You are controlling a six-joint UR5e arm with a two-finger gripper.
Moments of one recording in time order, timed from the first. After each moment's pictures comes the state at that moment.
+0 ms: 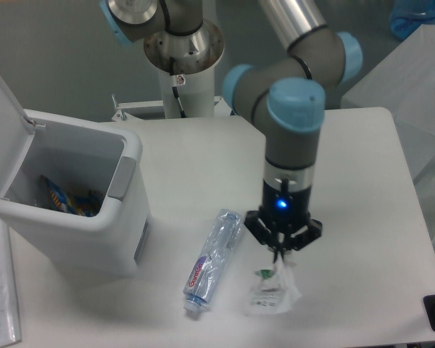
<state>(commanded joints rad) 2.46 -1.86 -1.54 -0.82 1.28 0.70</state>
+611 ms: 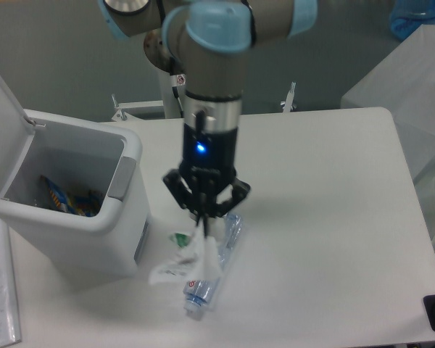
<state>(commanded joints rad) 2.35 -1.64 -1.63 -0.82 1.23 0.63</state>
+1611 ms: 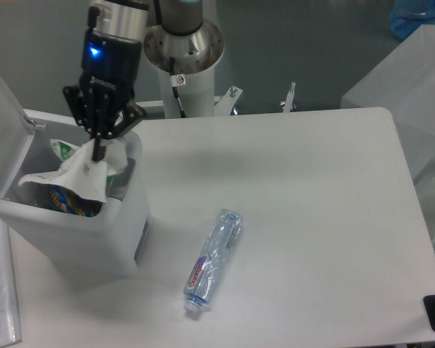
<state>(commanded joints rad) 2.19 -1.49 -1.76 -0.82 1.17 0.63</state>
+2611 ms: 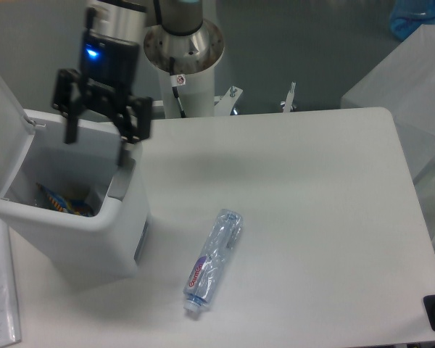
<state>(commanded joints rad) 2.41 -1.62 -1.67 -0.82 1.13 0.56</state>
